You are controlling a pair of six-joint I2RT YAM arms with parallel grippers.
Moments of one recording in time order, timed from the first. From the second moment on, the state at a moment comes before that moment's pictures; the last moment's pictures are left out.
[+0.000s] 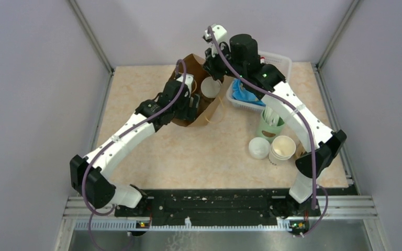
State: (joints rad) left arm -0.62 1.38 1.32 -0.65 -0.24 -0.20; right arm 0.70 1.74 2.02 -0.54 -0.11 -0.10
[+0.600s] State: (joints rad) left arm -0.62 1.41 1.44 -0.73 -0.25 -0.16; right arm 0.64 1.80 2.14 -0.64 -0.17 0.19
